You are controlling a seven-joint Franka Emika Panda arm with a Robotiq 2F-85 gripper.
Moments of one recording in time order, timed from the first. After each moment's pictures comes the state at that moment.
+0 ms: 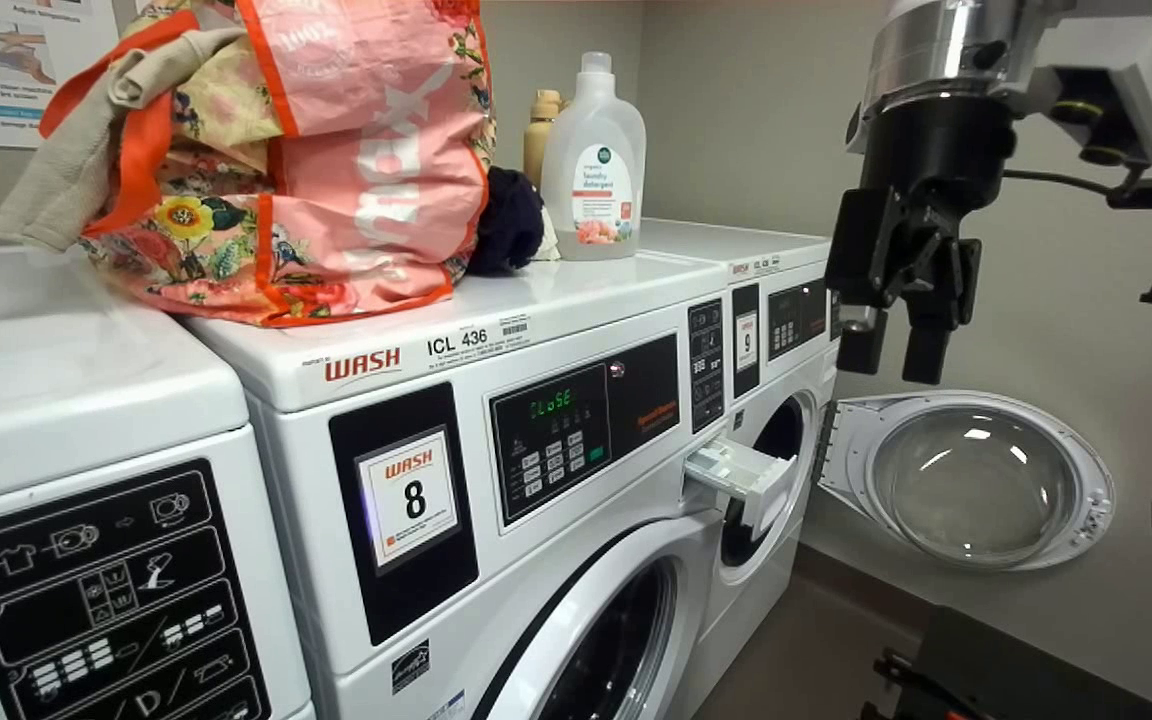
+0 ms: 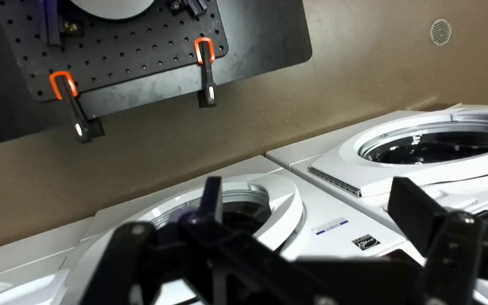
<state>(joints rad) -0.01 -0.90 -0.01 -2.60 0.27 1.62 0.20</state>
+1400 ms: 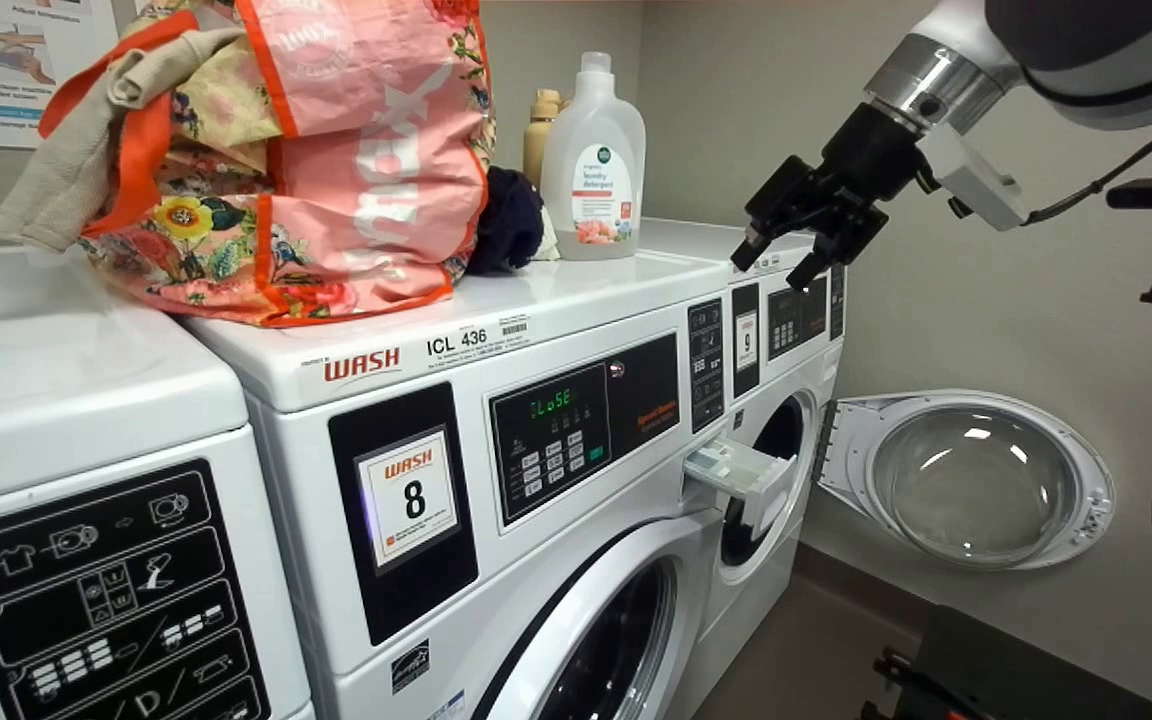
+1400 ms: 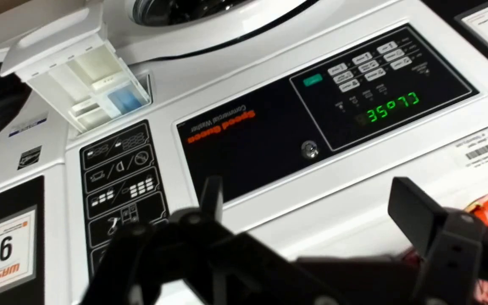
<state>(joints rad) -0.13 -0.87 -0.16 -2.72 0.14 2.38 0.02</state>
